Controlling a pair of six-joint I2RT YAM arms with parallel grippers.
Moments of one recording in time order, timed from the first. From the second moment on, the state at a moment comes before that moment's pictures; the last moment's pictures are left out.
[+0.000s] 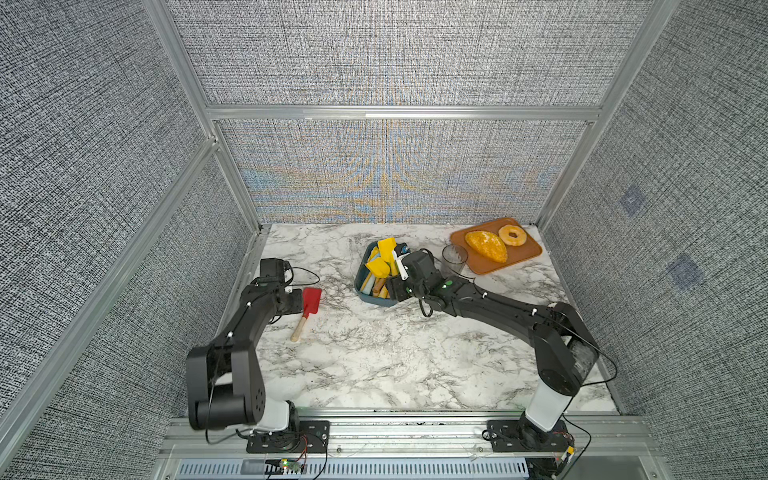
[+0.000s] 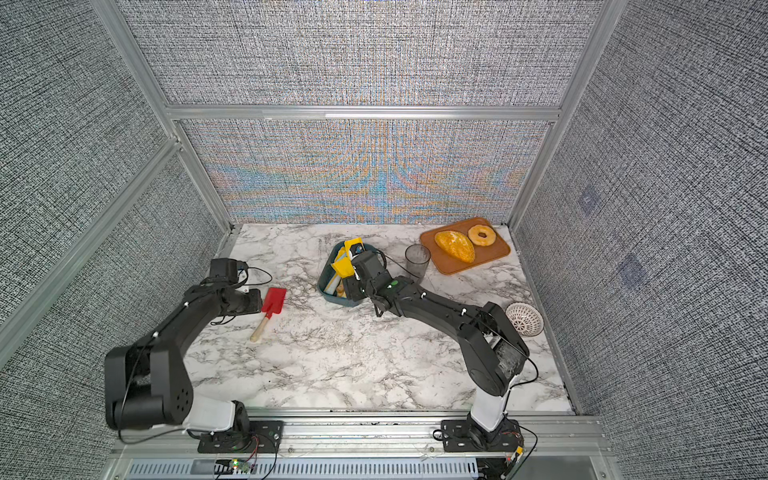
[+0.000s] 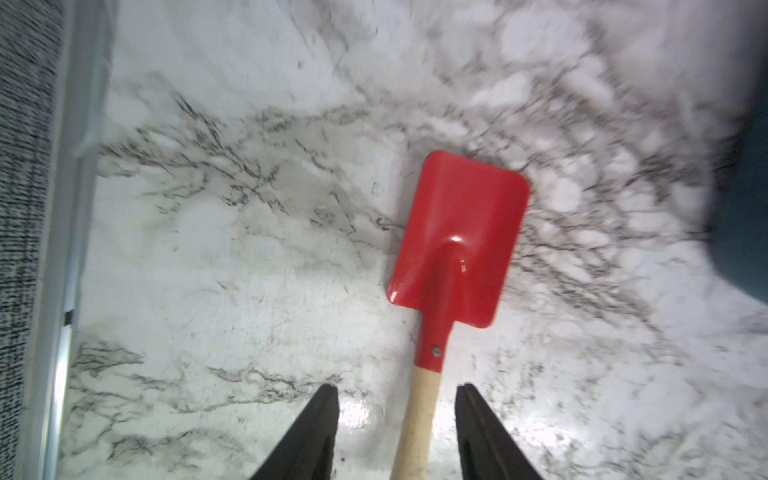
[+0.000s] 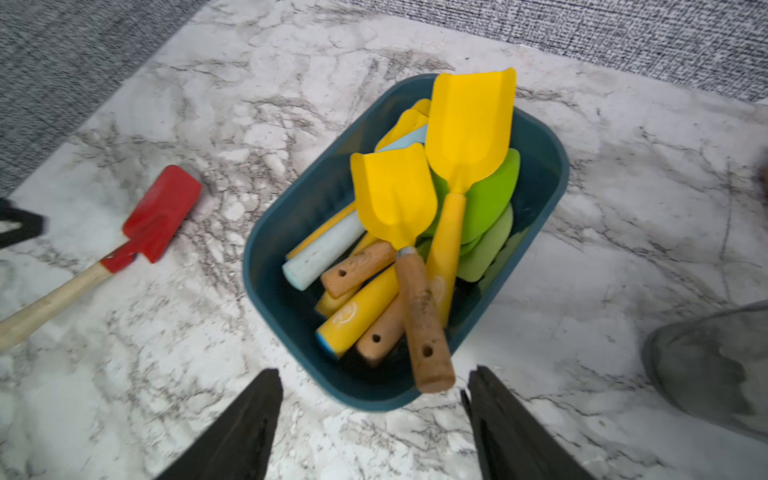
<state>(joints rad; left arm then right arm) 0.05 1.35 0.89 -0.55 0.06 -0.03 0.75 1.80 1.33 -0.23 0.15 0.25</state>
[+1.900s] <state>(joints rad) -0.08 0.80 0.55 -0.26 0.01 -0.41 1.02 2.03 1.37 0.06 0.05 0.60</state>
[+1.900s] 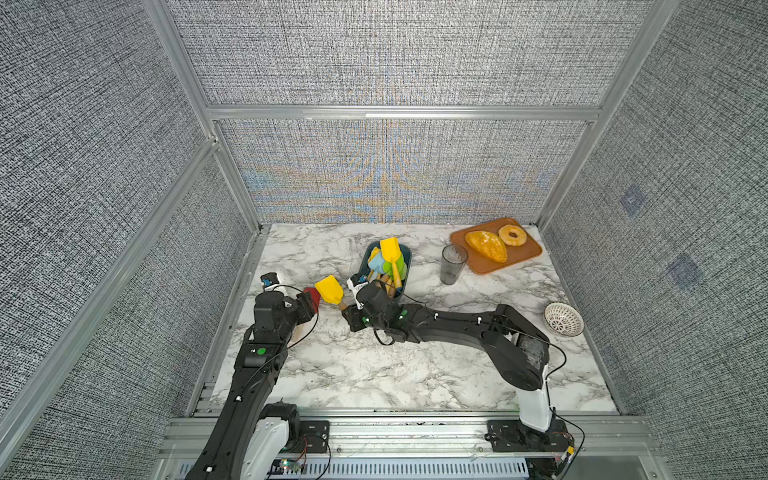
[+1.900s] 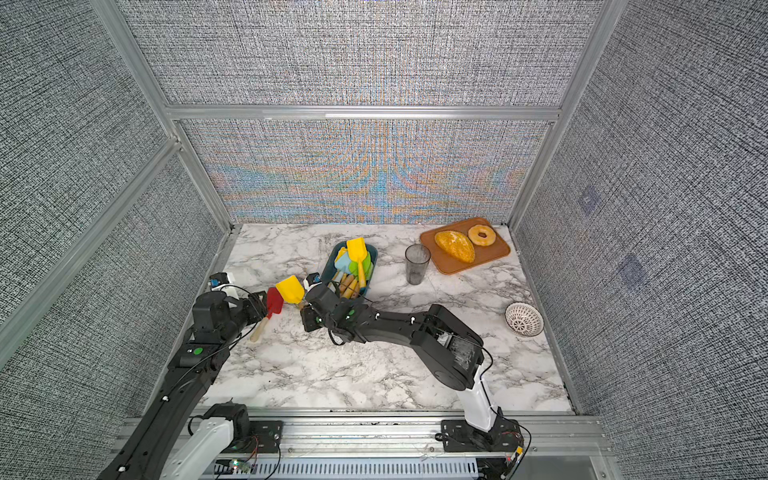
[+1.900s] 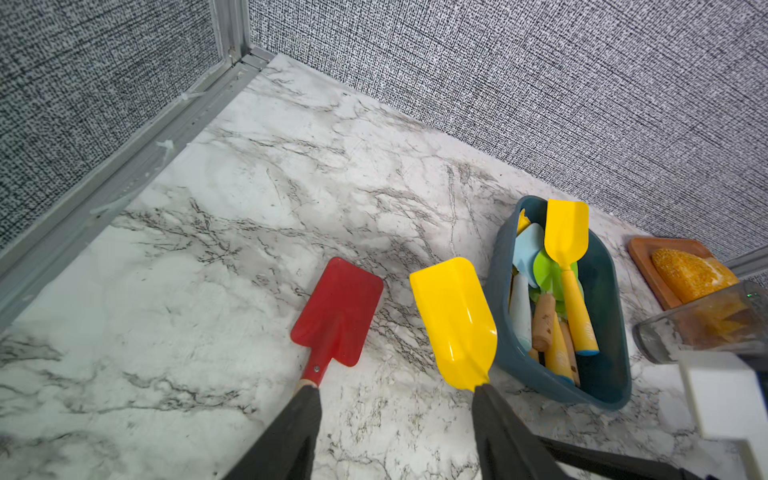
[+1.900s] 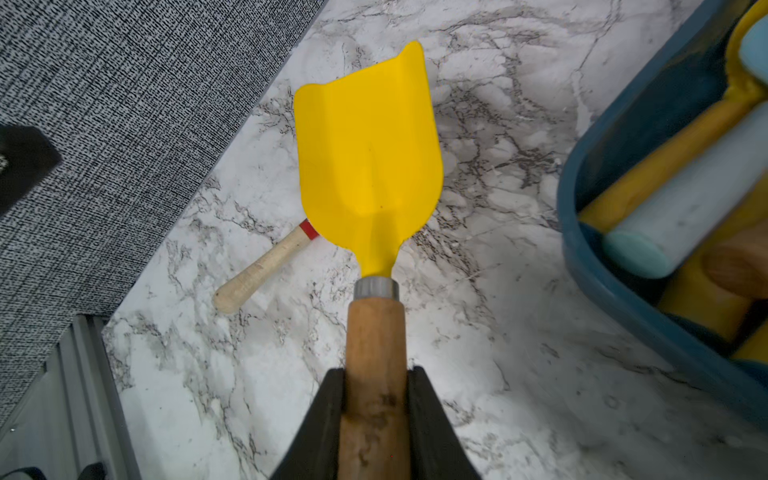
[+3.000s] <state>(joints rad) -0.08 0.88 0.56 -0.25 0.04 -0.40 1.08 2.27 1.46 0.28 0.03 0.90</state>
